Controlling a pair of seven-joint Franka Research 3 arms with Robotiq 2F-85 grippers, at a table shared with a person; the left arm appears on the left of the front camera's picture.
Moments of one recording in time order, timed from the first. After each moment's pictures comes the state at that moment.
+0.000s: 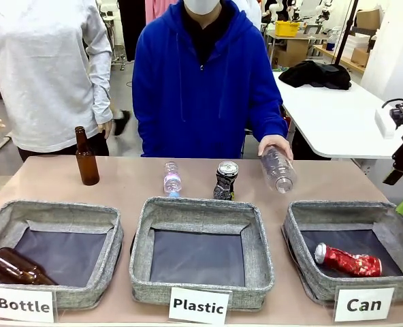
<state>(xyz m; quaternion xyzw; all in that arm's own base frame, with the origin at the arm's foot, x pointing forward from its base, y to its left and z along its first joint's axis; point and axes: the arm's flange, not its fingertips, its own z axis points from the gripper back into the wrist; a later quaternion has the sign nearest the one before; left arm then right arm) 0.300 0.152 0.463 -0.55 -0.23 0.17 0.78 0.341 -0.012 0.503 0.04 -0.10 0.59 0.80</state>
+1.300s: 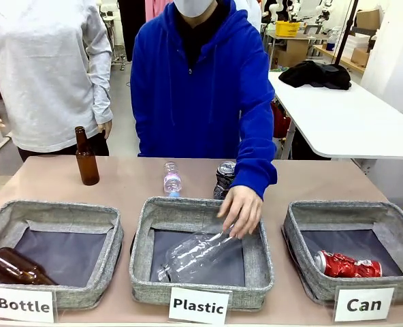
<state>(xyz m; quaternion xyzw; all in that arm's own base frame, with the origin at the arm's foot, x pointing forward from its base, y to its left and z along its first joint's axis) 0.300 0.152 0.463 -0.55 -0.23 0.17 0.78 0.335 -0.116 0.550 0.56 -0.05 0.03 0.82</state>
